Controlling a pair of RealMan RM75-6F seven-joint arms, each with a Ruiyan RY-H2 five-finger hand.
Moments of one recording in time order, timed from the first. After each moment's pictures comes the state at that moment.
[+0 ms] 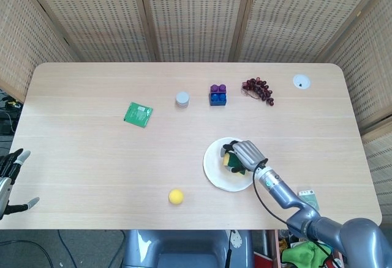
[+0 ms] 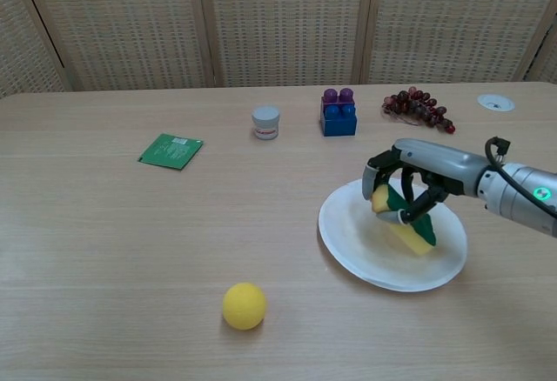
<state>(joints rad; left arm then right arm) -0.07 -0.98 0.02 -1.71 1.49 1.40 -0.04 0.72 -1.76 0.03 -0.89 -1.54 0.96 0.51</state>
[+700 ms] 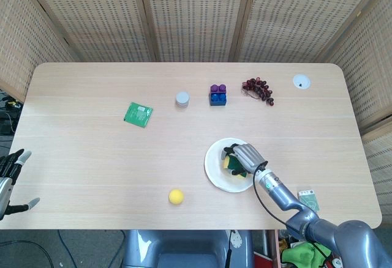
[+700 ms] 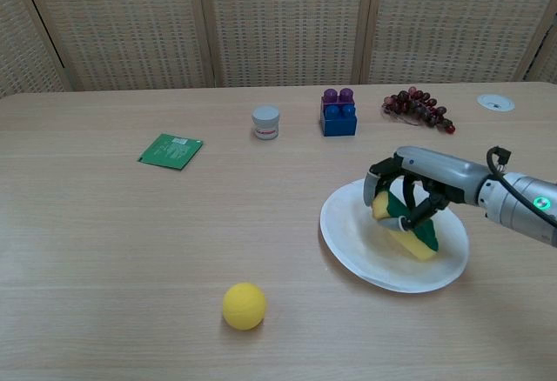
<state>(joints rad) -0.08 -0.98 0.02 -1.71 1.49 1.40 -0.03 0.71 -1.79 0.02 -0.84 -1.56 0.99 0.57</state>
